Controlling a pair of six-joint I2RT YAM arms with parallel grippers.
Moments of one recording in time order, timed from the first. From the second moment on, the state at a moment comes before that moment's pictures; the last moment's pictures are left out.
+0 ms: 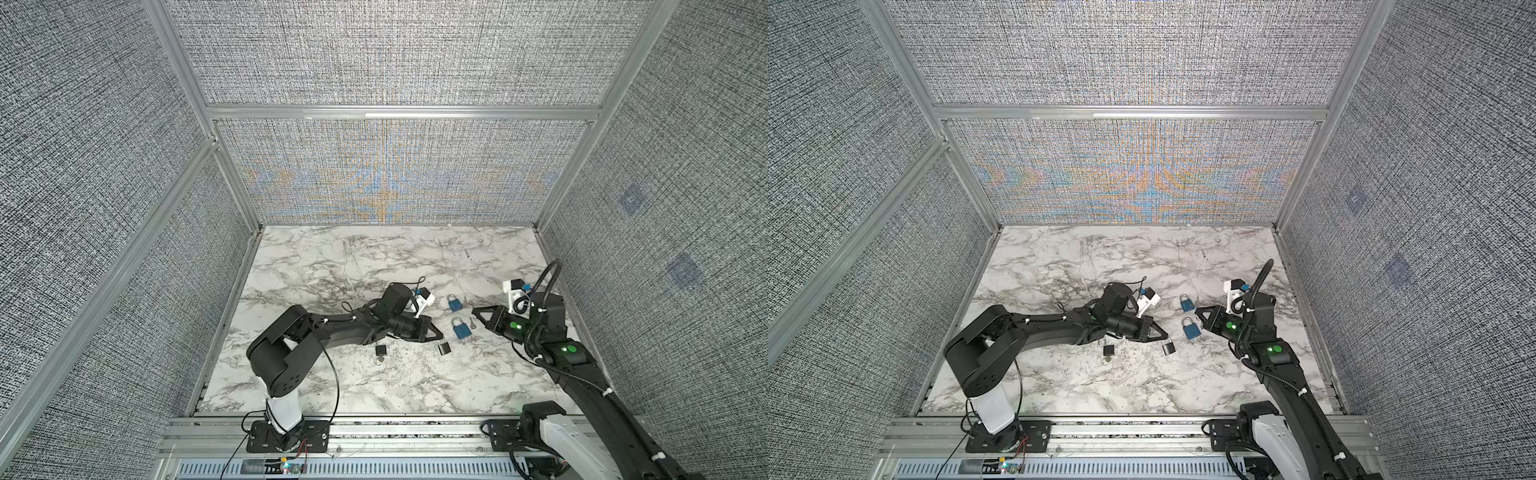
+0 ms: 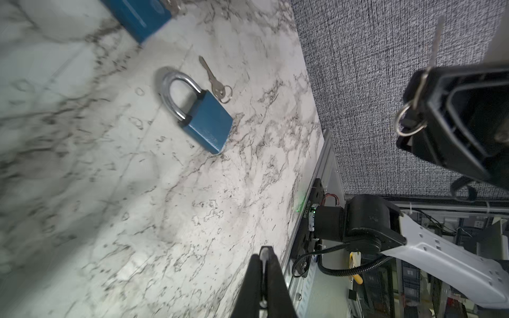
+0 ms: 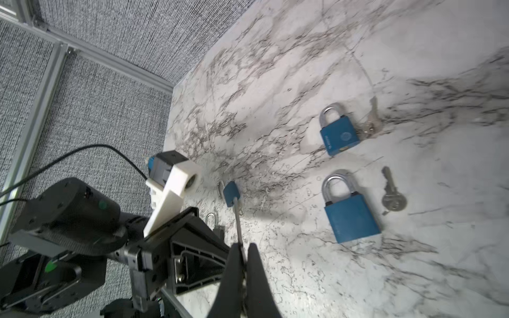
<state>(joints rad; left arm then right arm) -0.89 1.83 0.97 0.20 0.73 -0.73 0.11 0.79 0.54 -0.32 -0.51 0.66</state>
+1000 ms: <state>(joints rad) -1.02 2.13 1.23 0.12 0.72 -0.75 0.05 0.62 0.46 -0.51 -0.46 0.62</state>
